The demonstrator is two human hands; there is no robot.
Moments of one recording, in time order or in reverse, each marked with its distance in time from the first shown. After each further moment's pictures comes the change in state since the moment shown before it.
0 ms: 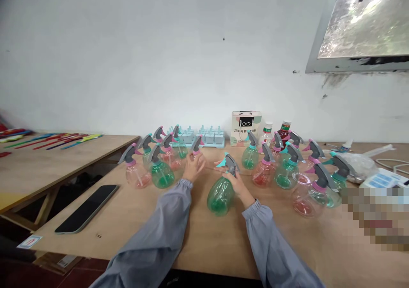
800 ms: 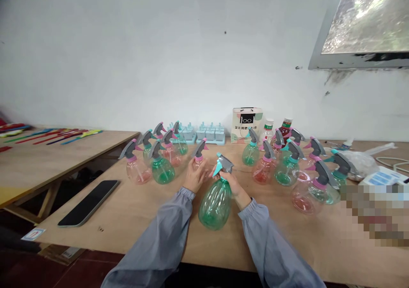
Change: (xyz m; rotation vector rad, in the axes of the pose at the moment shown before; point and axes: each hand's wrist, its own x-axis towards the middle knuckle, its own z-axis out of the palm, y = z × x) left_hand -0.055 0.004 0.000 -0.108 0.000 0.181; right_hand -0.010 -0.007 0.022 0.171 -0.182 0.043
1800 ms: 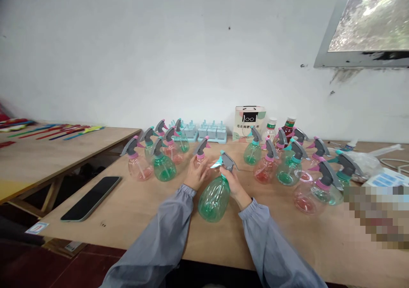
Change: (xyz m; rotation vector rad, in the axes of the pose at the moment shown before) left_hand 0.002 -0.019 0.014 -0.005 0.121 0.155; right_hand 0.000 0.008 0.006 -0.018 0.209 -0.009
